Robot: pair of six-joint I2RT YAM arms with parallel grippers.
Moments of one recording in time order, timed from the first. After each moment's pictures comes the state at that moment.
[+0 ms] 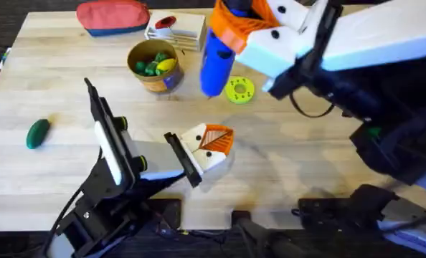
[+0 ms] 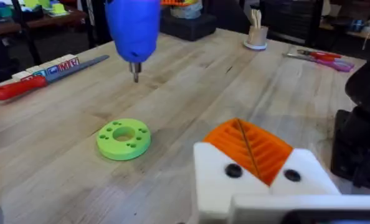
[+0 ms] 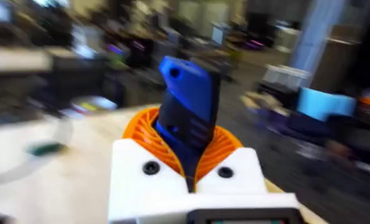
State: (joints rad) left arm -0.76 0.01 0.01 -0.06 0.27 -0.03; right arm 0.68 0.99 0.57 0.76 -0.37 0.08
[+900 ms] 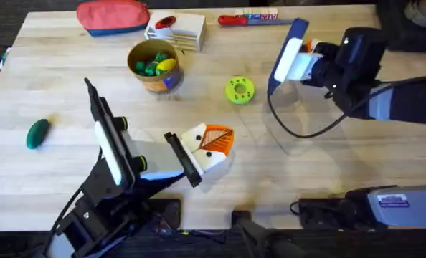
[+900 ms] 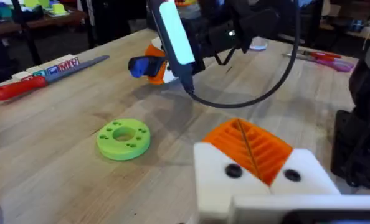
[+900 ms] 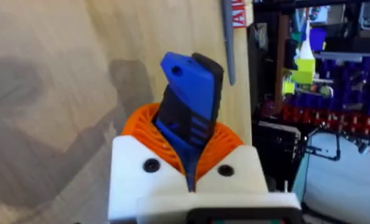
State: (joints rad) left arm -0.76 0.01 0.01 -0.06 0.27 -0.03; right arm 0.10 1.56 0.57 0.50 0.03 -1.29
